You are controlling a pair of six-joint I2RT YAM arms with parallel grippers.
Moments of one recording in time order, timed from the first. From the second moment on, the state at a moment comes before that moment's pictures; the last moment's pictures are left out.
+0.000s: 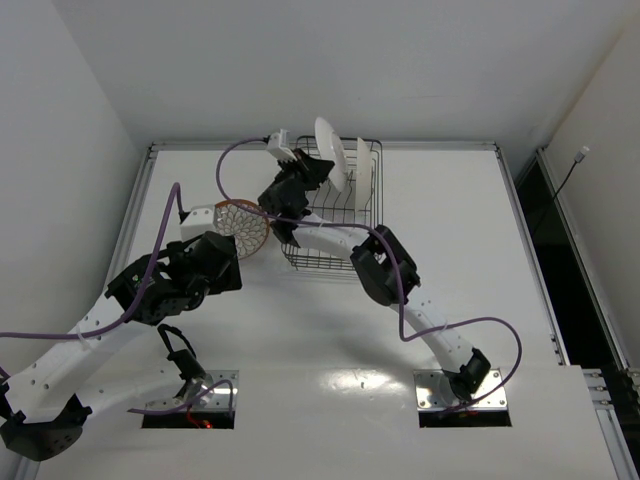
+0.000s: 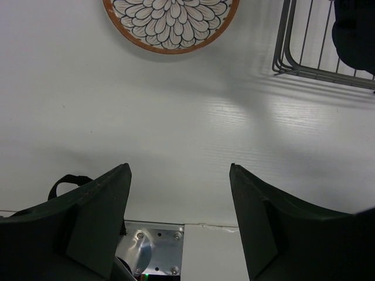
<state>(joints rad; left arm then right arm) -0.80 0.87 1.14 -1.20 -0.60 -0.75 0.85 2.55 2.07 1.21 1.49 -1.37</state>
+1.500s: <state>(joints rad) -0.80 0.99 1.17 -1.21 -0.65 -0.75 0.86 2.40 1.88 1.28 1.48 -1.49</state>
